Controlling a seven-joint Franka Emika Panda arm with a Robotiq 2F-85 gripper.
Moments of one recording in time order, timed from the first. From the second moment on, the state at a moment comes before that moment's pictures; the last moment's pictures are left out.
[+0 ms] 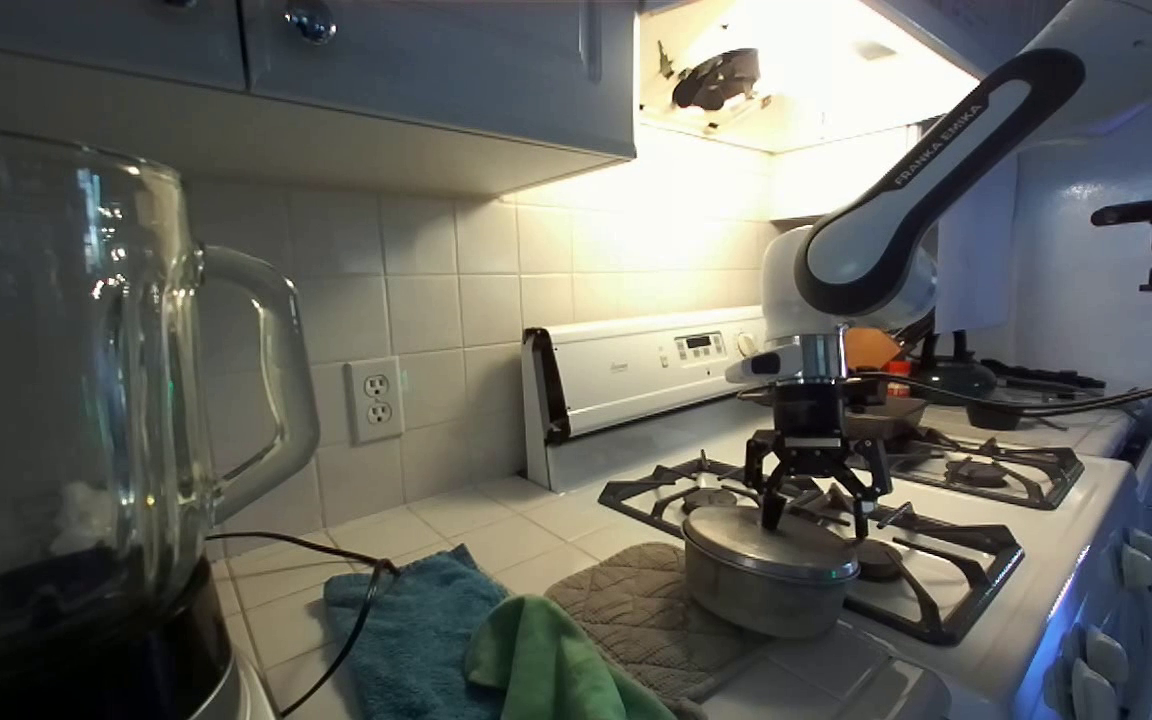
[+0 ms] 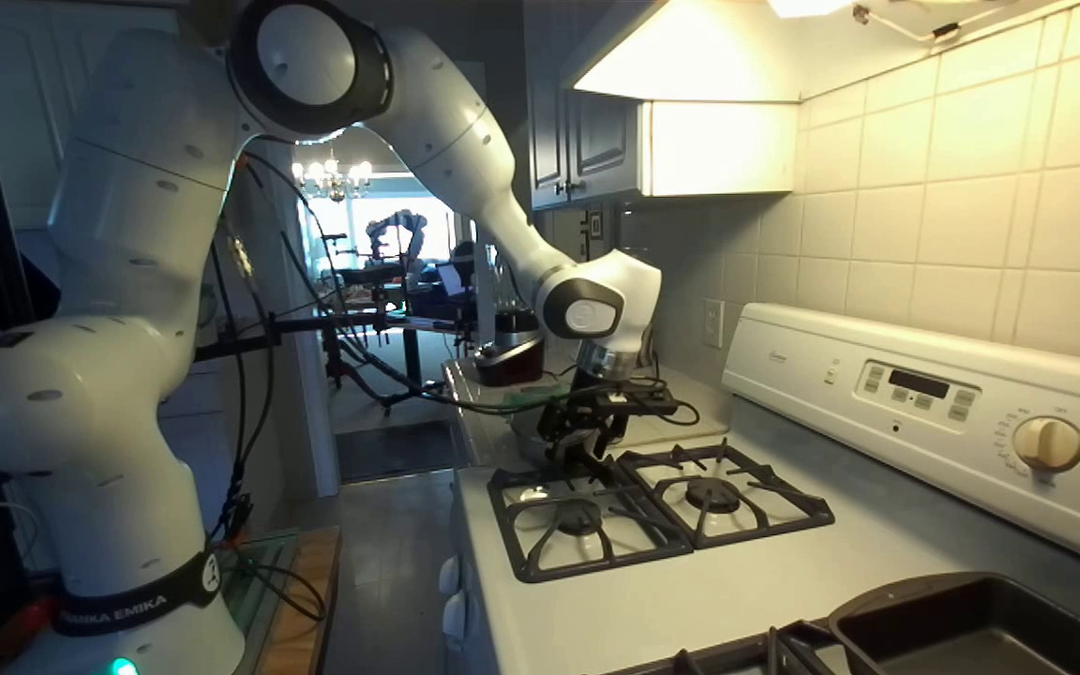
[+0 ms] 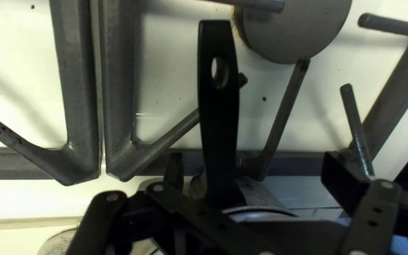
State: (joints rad) arm 0.05 0.41 0.21 -2.04 0.22 2.27 -1.61
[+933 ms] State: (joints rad) arm 0.05 0.43 0.22 -2.00 0.22 2.27 -1.51
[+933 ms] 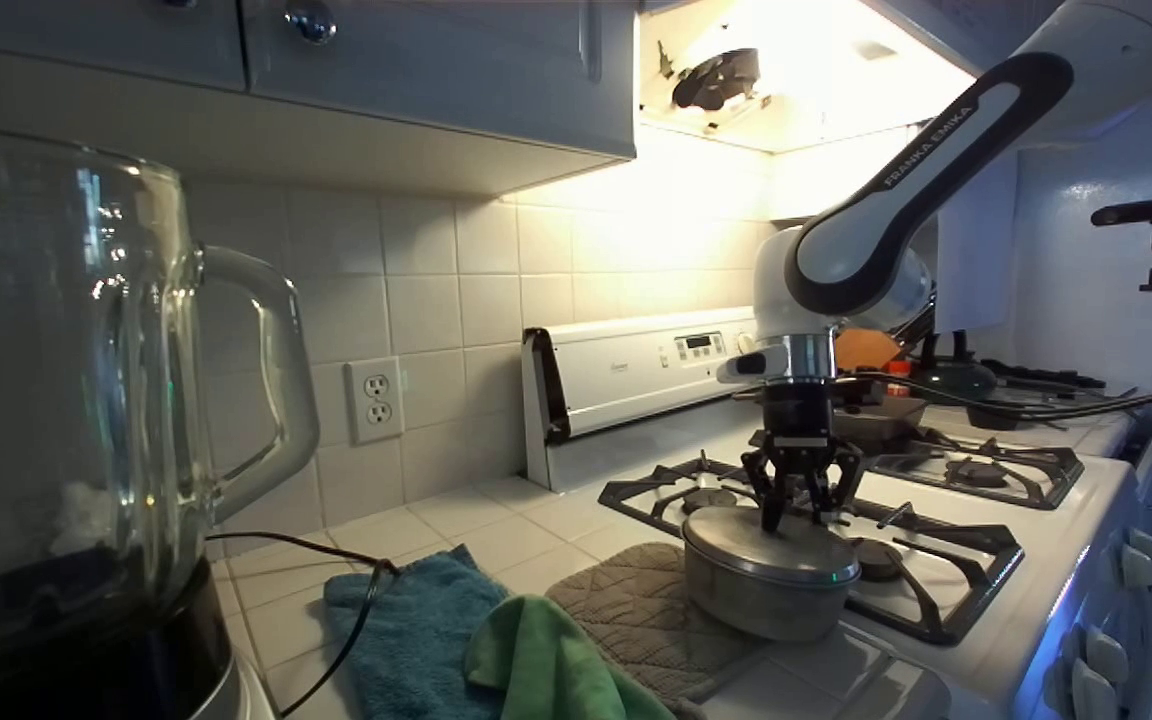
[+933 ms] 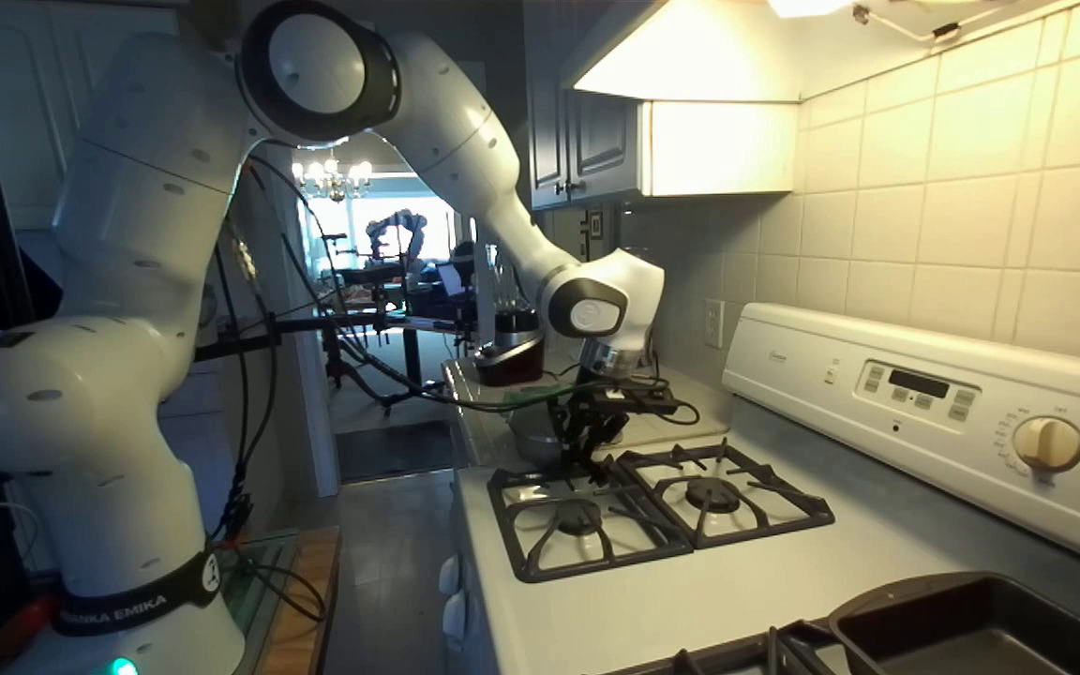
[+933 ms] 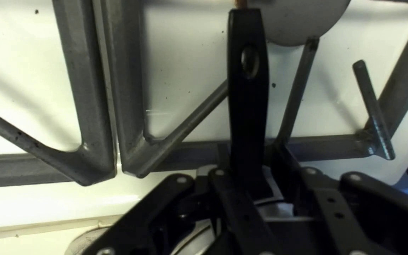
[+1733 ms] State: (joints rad) arm 0.06 0.47 0.23 -1.92 0.22 2.18 -1.42
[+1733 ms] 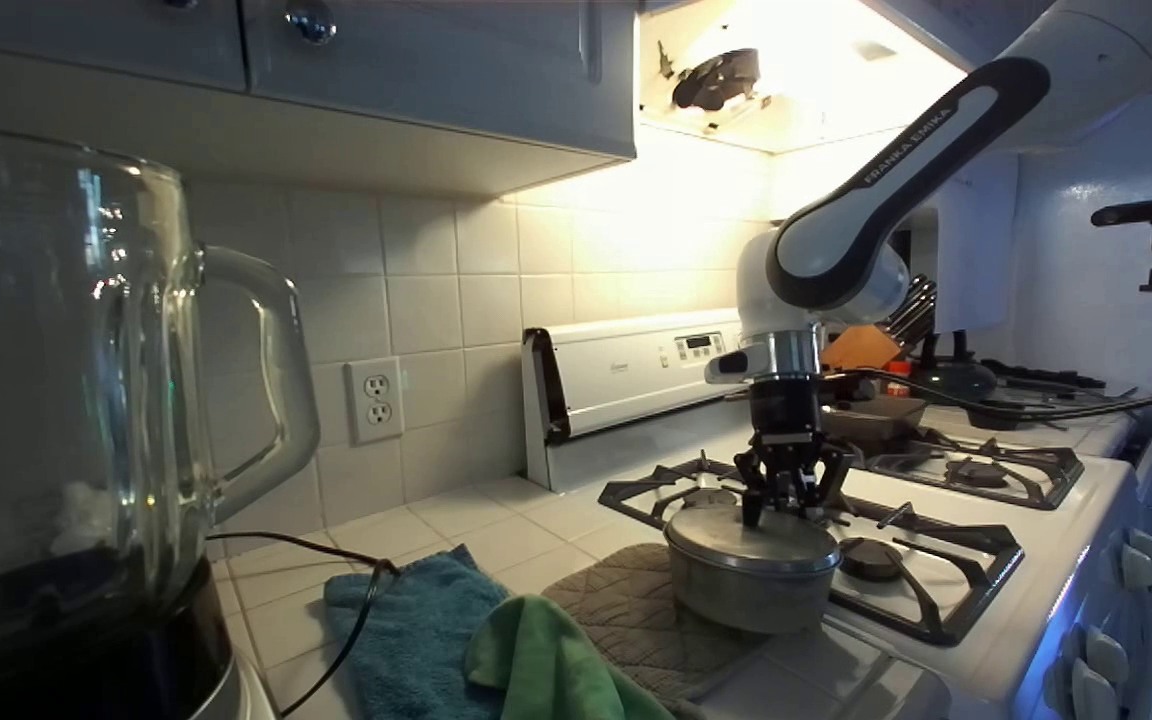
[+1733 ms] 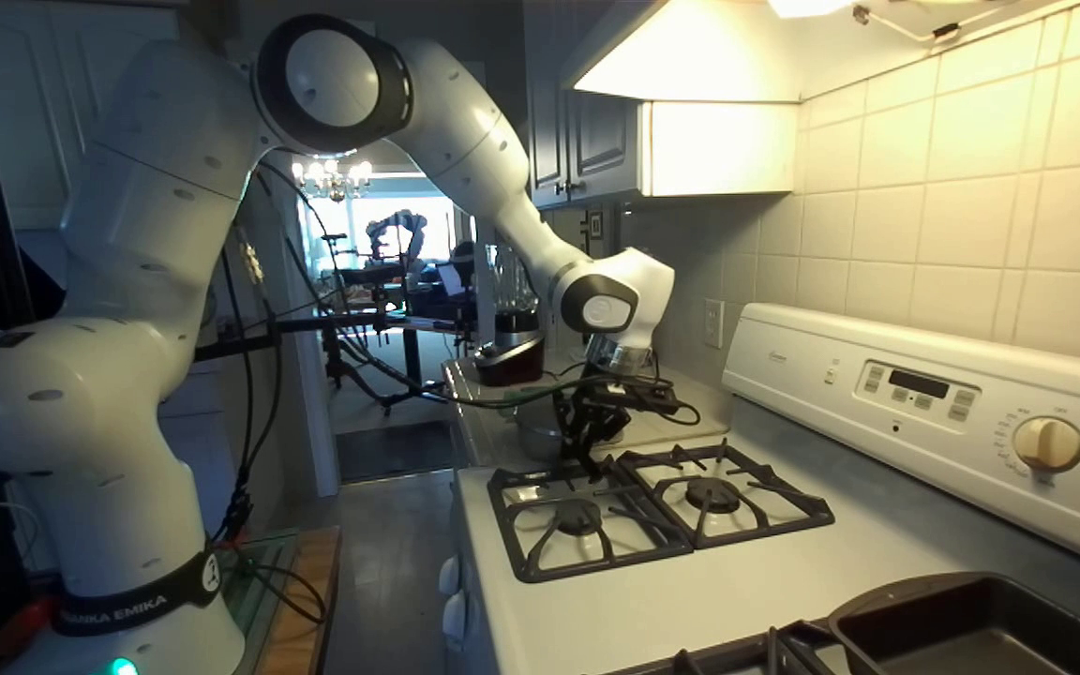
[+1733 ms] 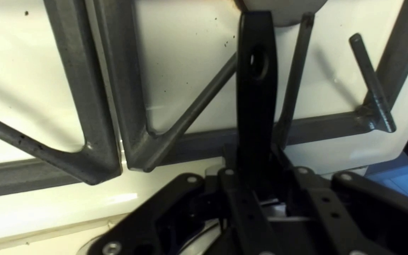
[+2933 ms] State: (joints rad) arm 0.06 0.49 0.25 -1.82 0.26 2.06 -1.41
